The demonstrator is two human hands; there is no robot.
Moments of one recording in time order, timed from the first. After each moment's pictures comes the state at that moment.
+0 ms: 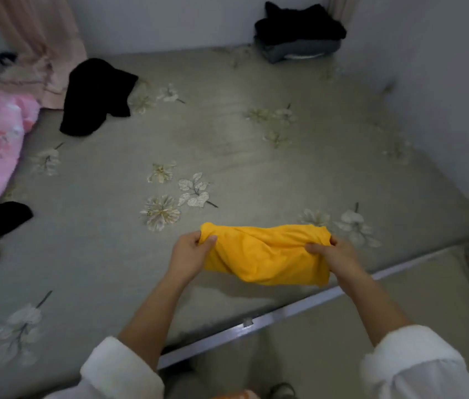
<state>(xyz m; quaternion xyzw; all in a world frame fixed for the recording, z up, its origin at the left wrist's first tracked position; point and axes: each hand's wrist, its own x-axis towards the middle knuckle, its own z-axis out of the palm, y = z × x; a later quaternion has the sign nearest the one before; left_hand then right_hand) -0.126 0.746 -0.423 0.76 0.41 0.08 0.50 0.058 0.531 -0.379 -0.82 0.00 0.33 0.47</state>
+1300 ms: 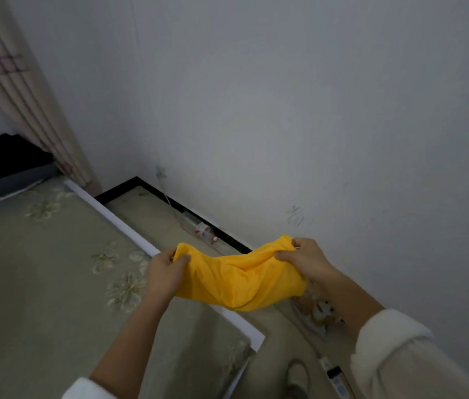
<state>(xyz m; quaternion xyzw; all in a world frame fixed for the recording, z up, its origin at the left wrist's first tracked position) 0.741 0.283 -0.329 0.80 0.23 0.07 0.55 0.795 0.017 -0.294 -0.84 0.10 0.15 0.51</state>
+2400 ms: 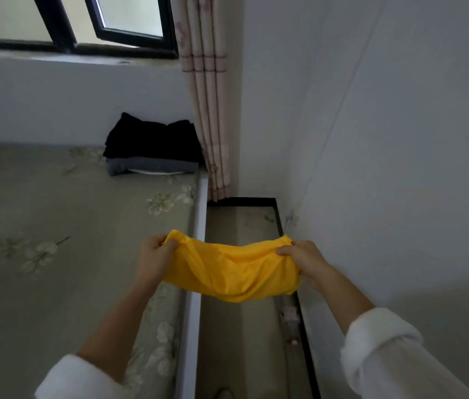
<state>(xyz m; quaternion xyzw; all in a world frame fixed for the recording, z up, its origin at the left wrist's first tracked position) 1.084 0.493 -0.322 0.61 0.56 0.29 0.48 1.335 0.351 -0.314 -0.78 -0.19 0.41 0.43</state>
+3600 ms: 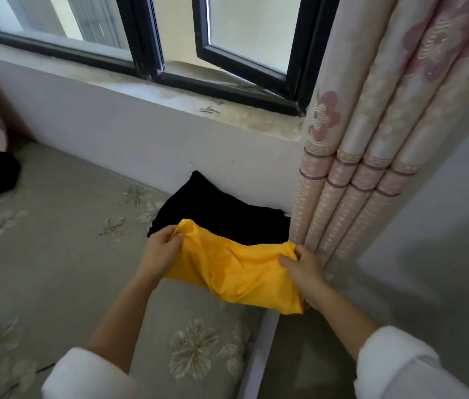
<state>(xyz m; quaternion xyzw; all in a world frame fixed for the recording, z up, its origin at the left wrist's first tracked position) 1.202 1.111 -0.335 0.53 0.63 0.36 0.44 1.483 1.059 -0.351 -0.71 -0.42 0.45 0.34</state>
